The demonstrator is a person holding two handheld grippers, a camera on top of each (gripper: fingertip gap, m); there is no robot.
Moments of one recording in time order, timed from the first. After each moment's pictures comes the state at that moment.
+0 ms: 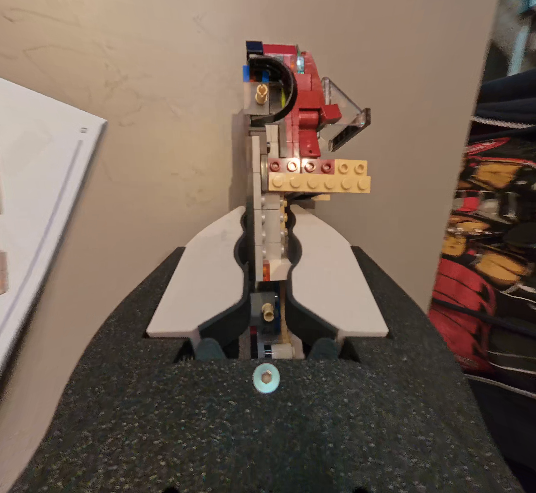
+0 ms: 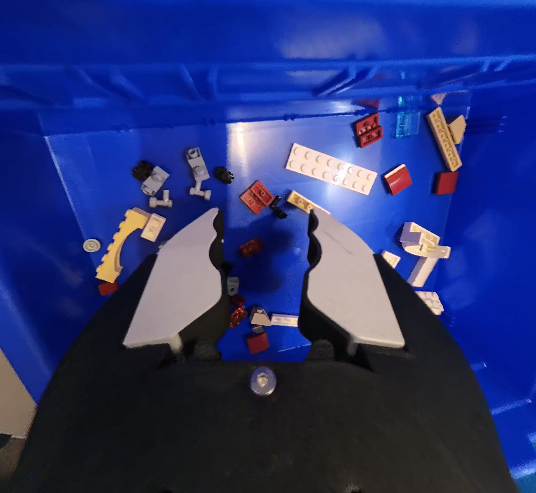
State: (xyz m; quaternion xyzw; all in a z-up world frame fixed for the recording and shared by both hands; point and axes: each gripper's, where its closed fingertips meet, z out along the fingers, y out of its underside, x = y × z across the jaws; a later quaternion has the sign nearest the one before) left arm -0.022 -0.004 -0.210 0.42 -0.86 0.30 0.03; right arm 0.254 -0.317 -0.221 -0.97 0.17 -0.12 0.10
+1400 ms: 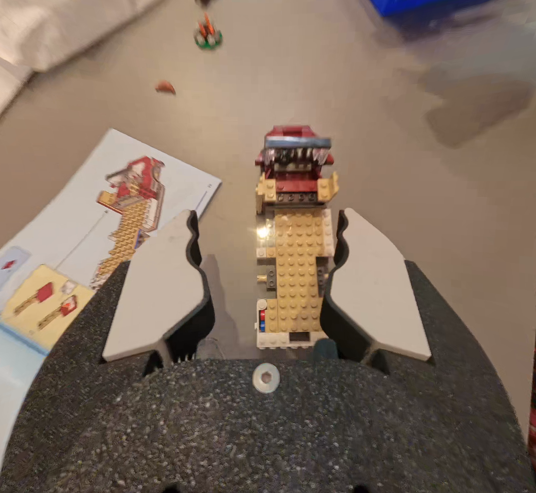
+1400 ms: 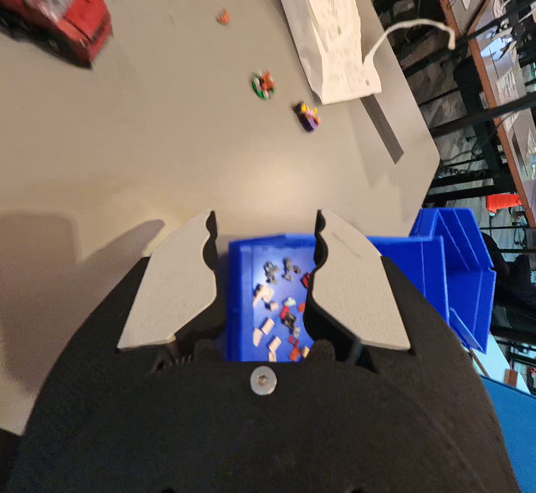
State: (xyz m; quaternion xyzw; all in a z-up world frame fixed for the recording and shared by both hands) left arm 0.016 0.023 -0.168 0.42 -0.81 0.37 -0.18; right arm 0.134 -0.206 -0.113 -0.91 0.03 -0.30 0.27
